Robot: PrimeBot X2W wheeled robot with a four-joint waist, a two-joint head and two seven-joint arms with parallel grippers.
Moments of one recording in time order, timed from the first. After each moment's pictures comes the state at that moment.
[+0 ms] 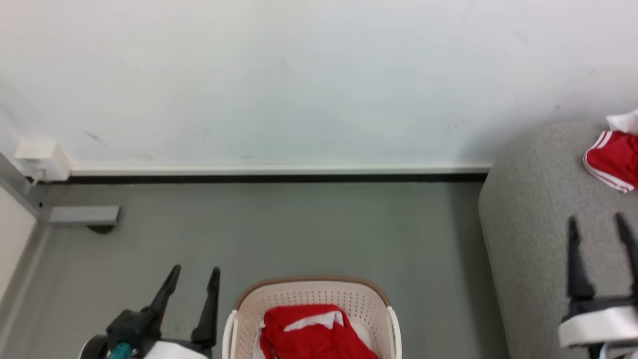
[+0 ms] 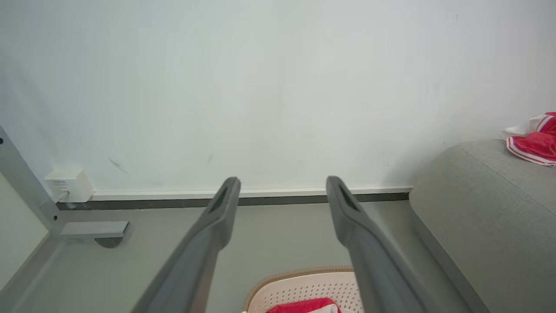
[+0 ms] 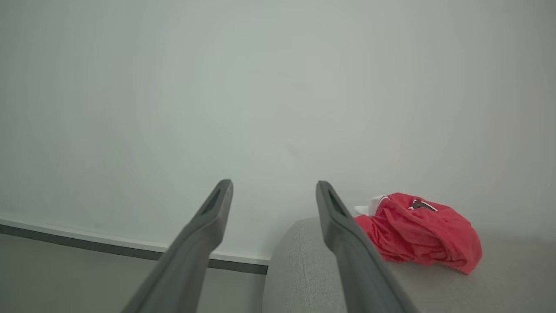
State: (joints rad) left arm -0.09 0.23 -0.25 0.17 -0.30 0.06 -0.26; right arm -0.19 -0.11 -0.16 0.20 0.03 0.13 -0.26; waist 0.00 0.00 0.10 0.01
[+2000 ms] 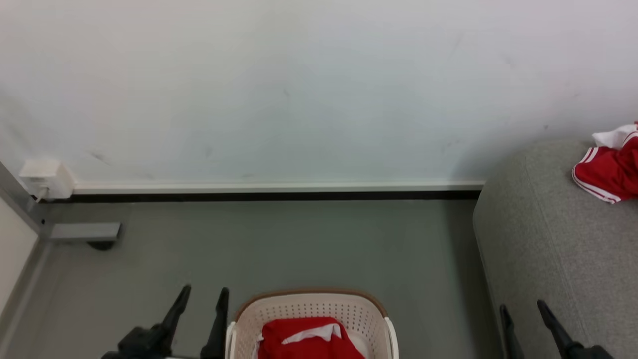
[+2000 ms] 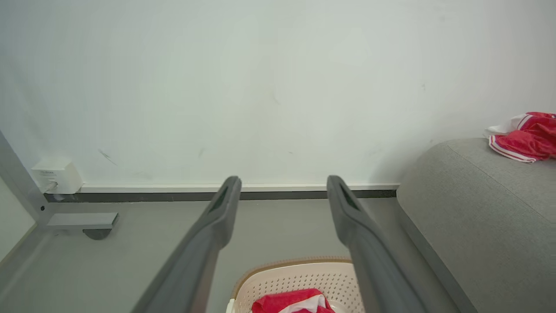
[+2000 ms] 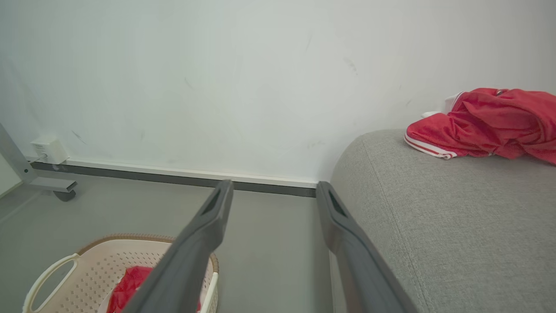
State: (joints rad) left arm -0.01 0.06 -0.04 0.25 -0.12 -0.12 -0.26; right arm 0.02 -0.05 0.02 0.30 0.12 0.13 -0.26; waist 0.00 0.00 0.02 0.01
